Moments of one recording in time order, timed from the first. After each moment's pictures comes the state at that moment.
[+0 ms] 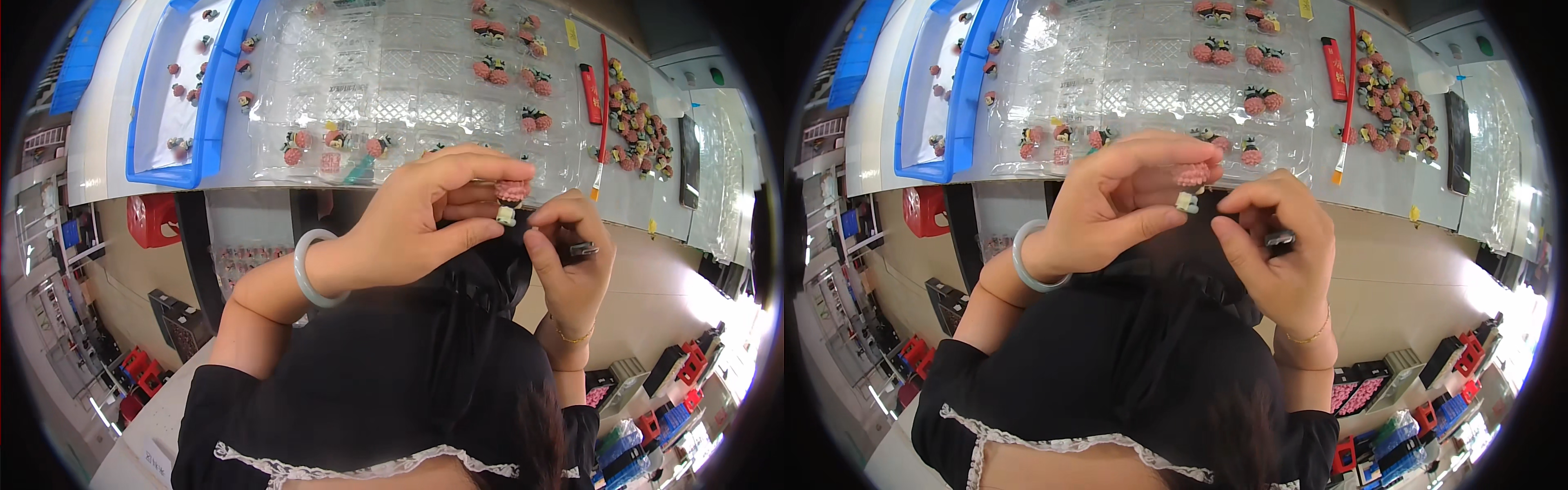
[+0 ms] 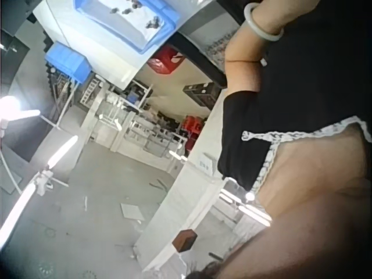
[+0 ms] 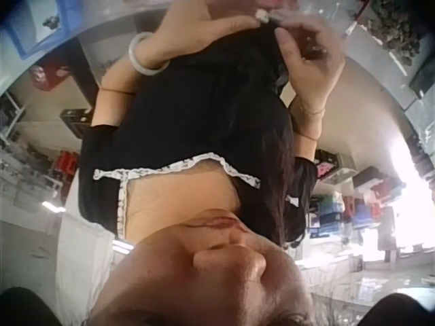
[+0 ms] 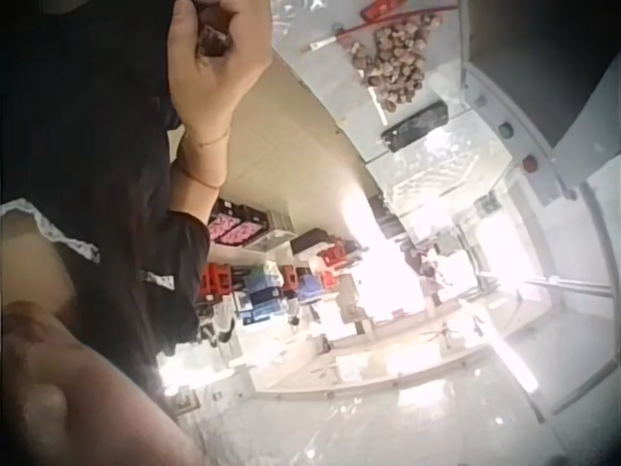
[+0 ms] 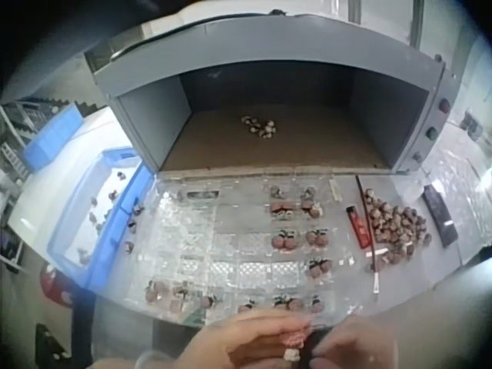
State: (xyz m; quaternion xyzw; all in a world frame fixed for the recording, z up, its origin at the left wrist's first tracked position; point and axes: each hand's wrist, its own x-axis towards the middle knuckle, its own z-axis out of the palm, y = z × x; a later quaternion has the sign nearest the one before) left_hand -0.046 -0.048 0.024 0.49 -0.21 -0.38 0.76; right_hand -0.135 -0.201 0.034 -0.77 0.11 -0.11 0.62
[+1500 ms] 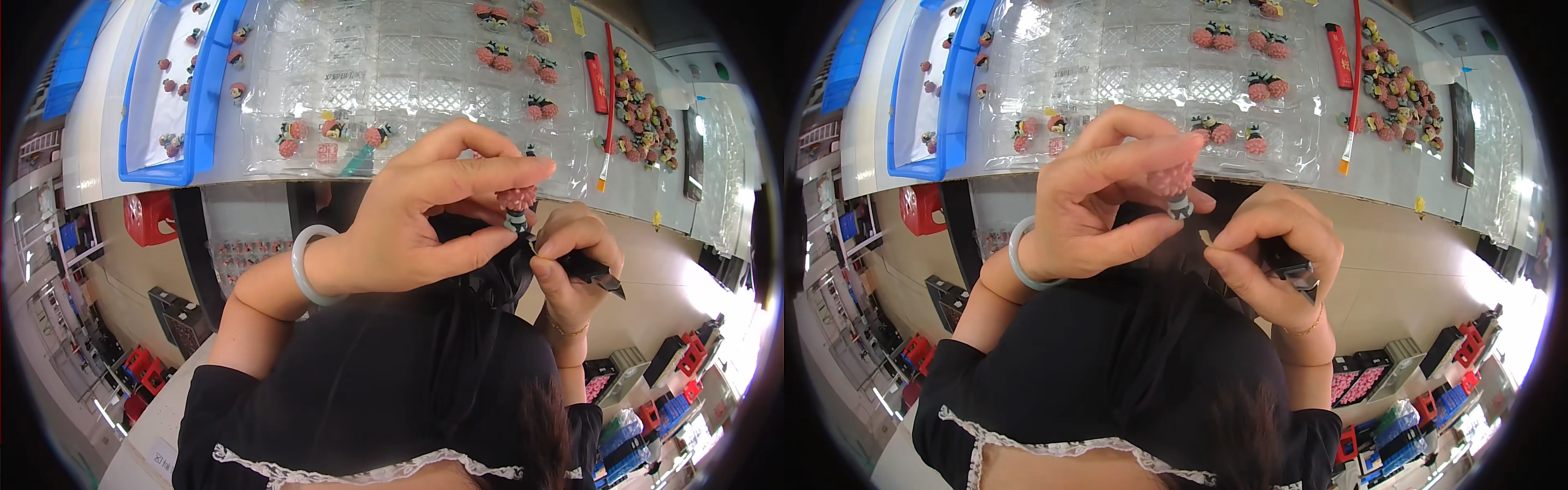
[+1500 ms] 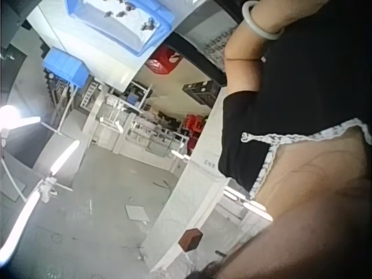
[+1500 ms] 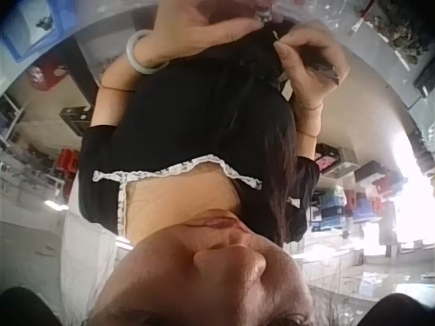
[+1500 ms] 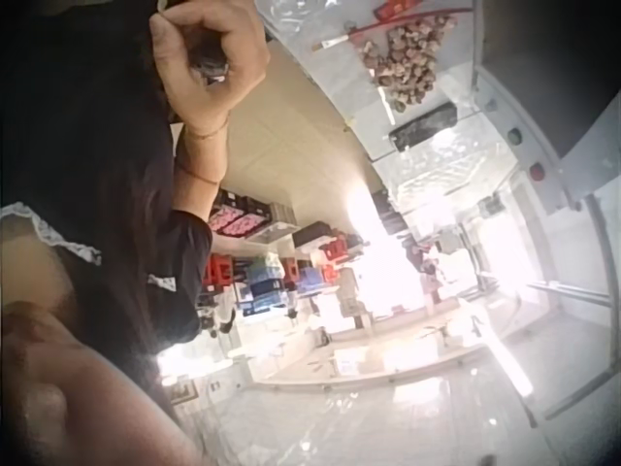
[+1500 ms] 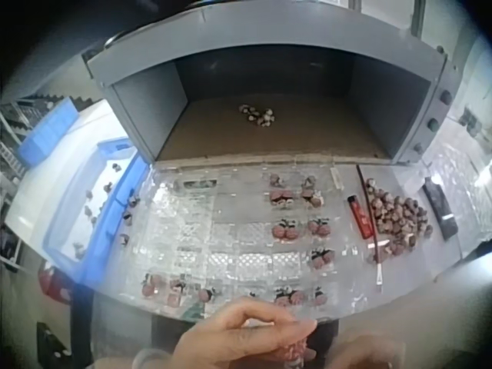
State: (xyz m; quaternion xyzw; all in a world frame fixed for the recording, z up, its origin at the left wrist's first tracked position) left_hand -0.041 -0.040 0.025 0.57 -0.39 -0.25 0.68; right_hand -0.140 -0.195 0.023 -0.71 0.02 -0.16 0.68
